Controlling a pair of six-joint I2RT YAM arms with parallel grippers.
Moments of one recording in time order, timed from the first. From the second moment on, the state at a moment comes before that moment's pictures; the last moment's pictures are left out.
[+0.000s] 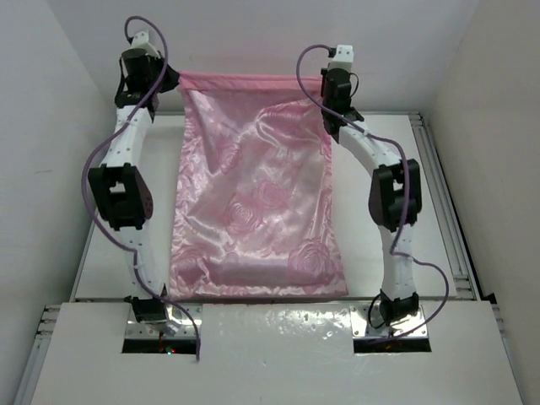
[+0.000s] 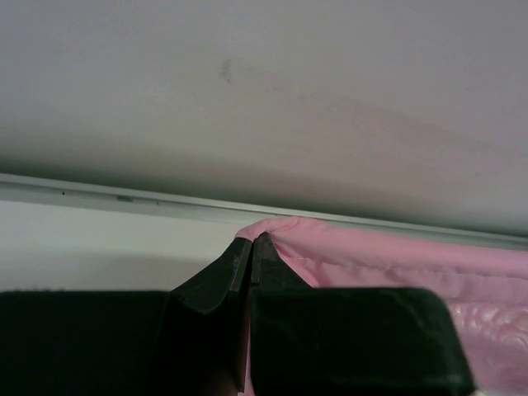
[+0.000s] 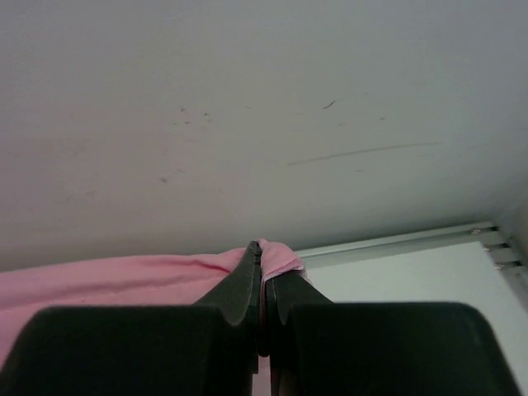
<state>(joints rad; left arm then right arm) 0.09 2.10 2.09 -0.21 0.17 -0.26 0.29 2.18 1.89 0.25 0.51 -0.07</state>
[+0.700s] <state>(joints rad) 0.02 2.79 2.42 0.08 -0.31 -0.12 0.06 2.86 2.30 0.38 0.48 0.56</state>
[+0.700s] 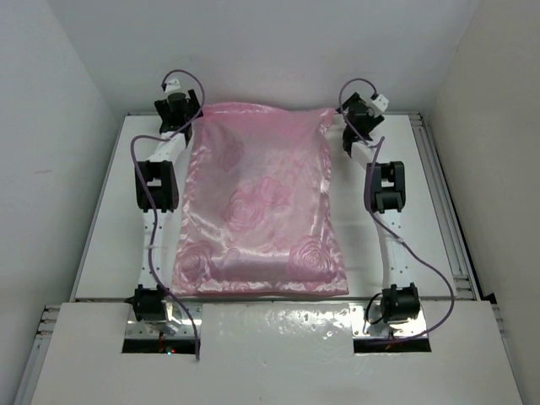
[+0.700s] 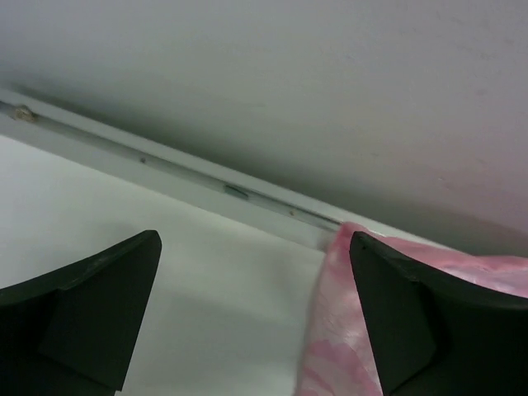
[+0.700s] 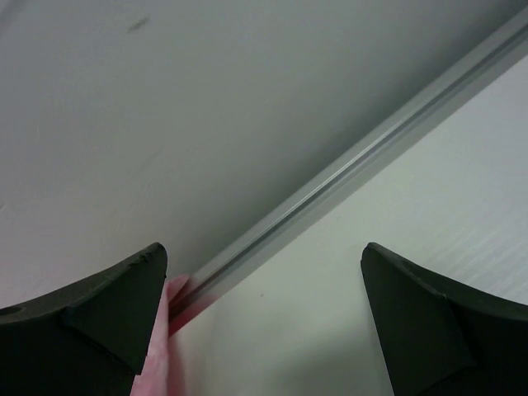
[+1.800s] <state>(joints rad) -0.01 2.43 2.26 -0.32 0.33 0.10 0.22 1.50 0.89 -0.17 -0.27 0.31</state>
